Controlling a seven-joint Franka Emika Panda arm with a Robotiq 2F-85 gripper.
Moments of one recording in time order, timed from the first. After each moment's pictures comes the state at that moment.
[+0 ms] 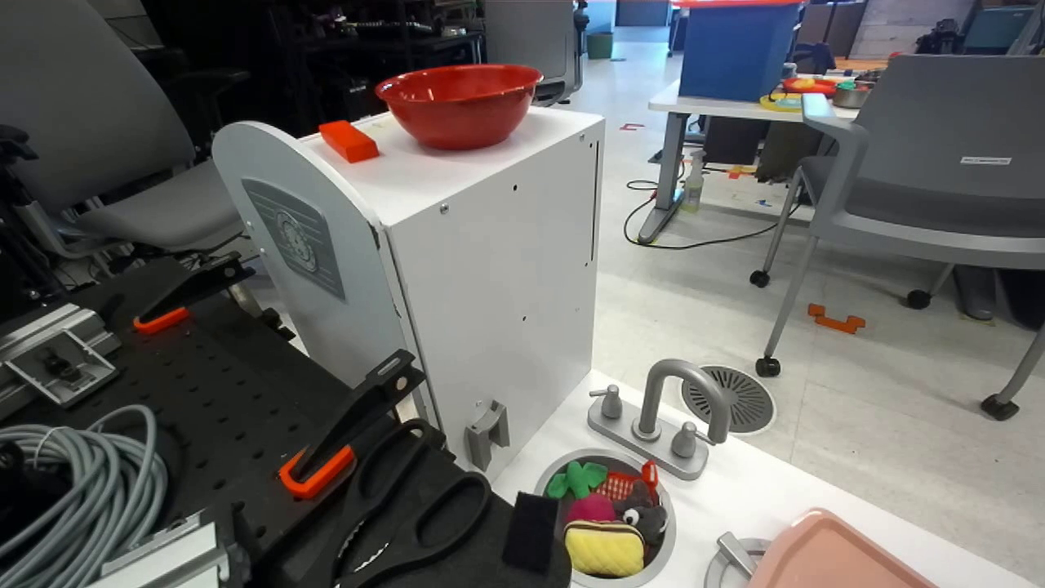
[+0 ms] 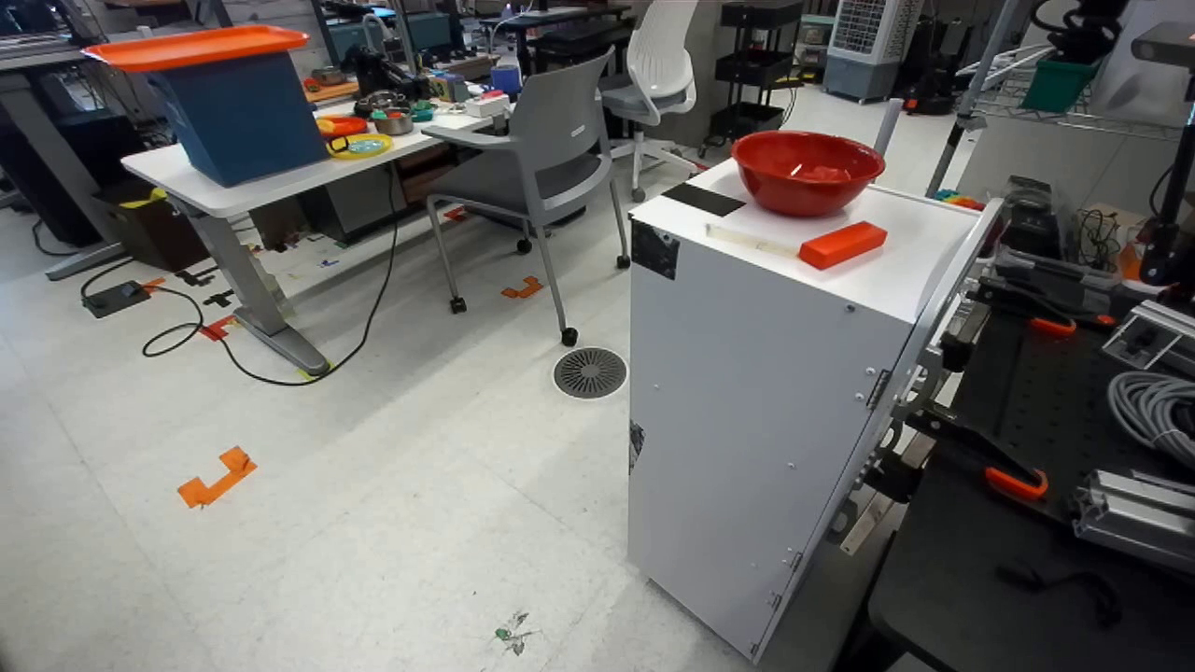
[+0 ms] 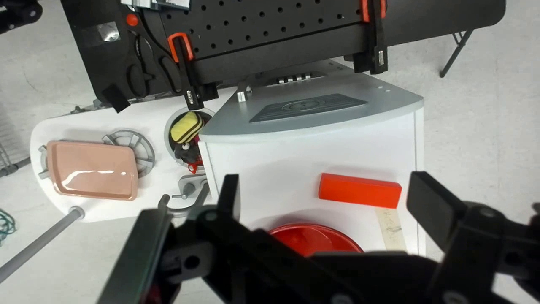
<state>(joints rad) -0.01 -0.53 0.10 -2.58 -0.01 2.04 0.23</state>
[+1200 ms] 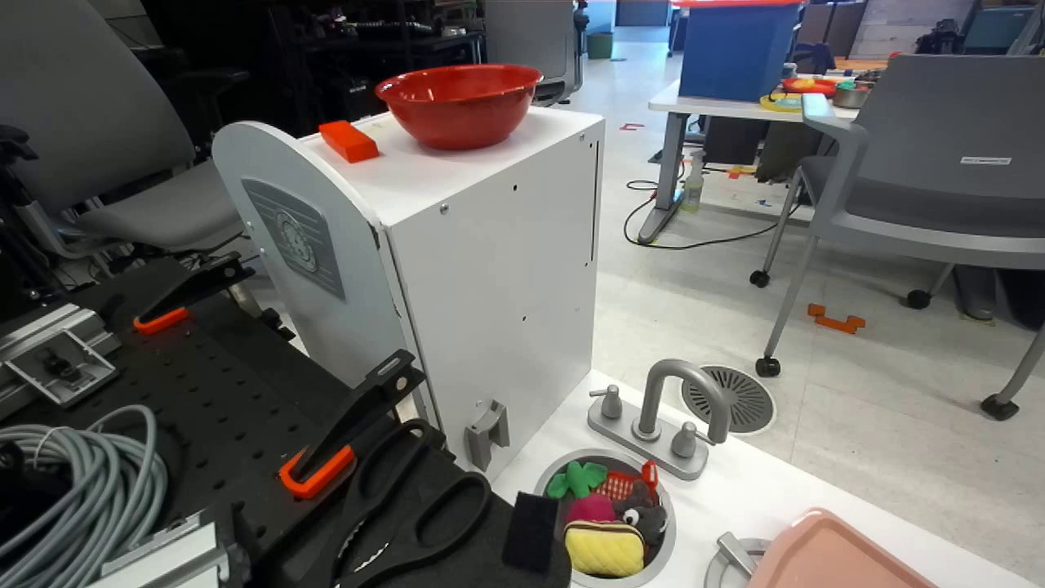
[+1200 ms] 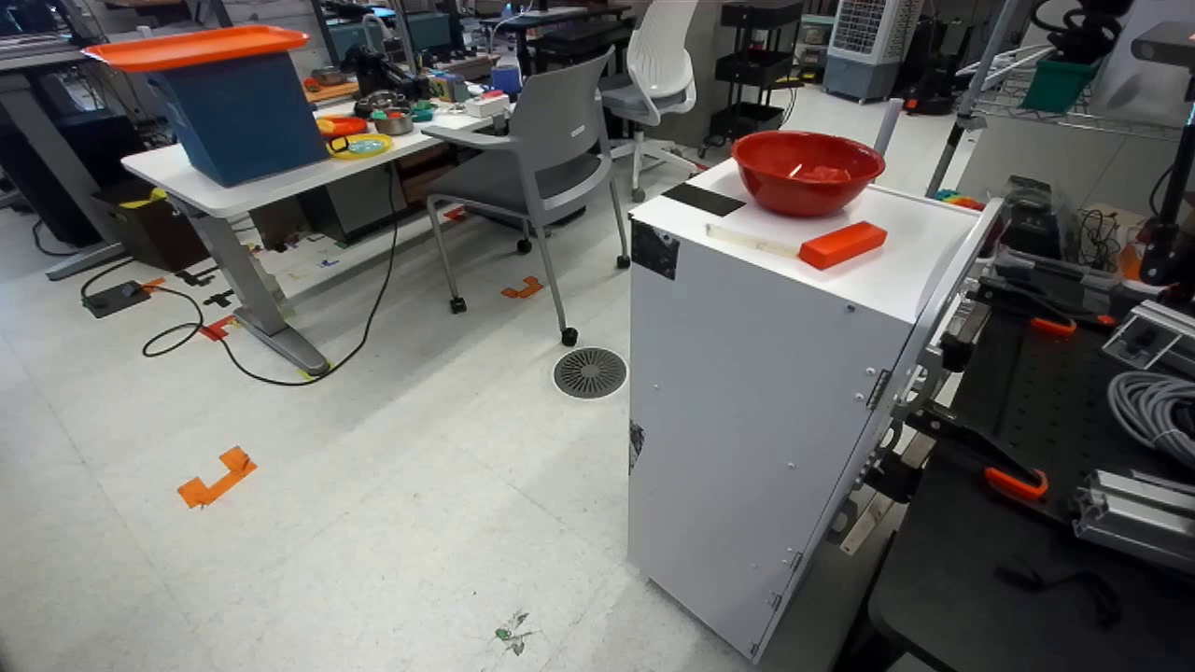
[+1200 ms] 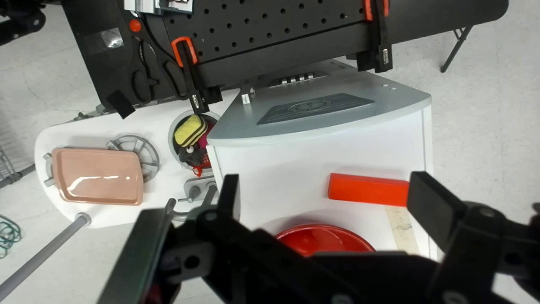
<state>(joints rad) -0.02 -0.55 0.08 -2.59 -0.02 2.03 0.24</state>
